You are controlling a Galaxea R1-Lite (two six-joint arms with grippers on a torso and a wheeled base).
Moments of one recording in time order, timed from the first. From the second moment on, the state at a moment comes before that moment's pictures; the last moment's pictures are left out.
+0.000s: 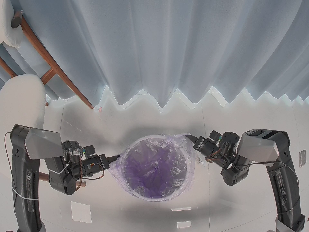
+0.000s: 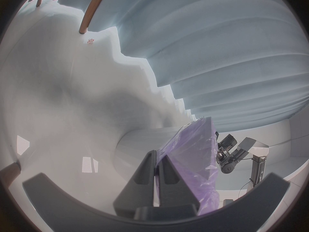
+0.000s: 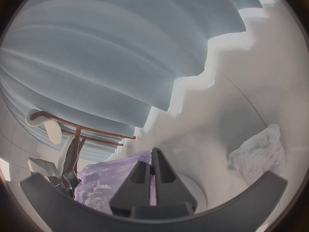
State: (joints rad) left arm -0.13 2.46 -0.64 -1.51 -0.67 -0.60; right arm 0.35 2.63 -1.06 -1.55 0.34 0.76
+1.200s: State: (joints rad) left arm -0.09 2.33 -0.58 -1.54 -0.70 -0.68; right arm 0.33 2.47 -0.95 -1.55 0.26 1.02
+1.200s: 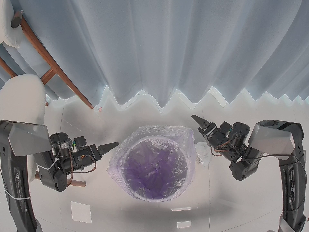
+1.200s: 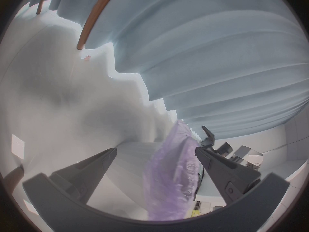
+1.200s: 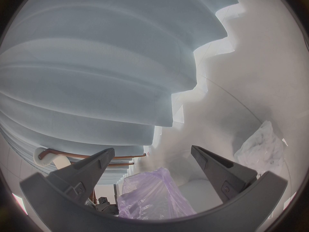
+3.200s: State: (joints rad) left arm -0.19 2.39 -0.30 -1.53 -0.53 -0.45; right arm 0.32 2.48 -0.96 -1.55 0.26 1.01
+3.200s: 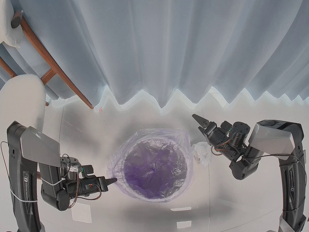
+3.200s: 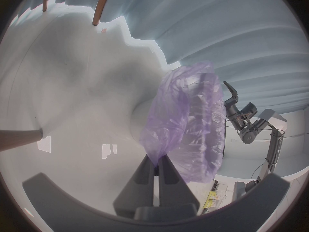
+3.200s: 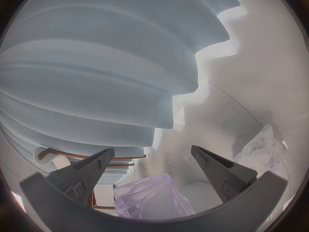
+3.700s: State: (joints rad) left arm -0.20 2.48 -0.42 -1.51 -0.45 -0.45; right arm 0.32 2.48 -0.96 -1.55 0.26 1.00
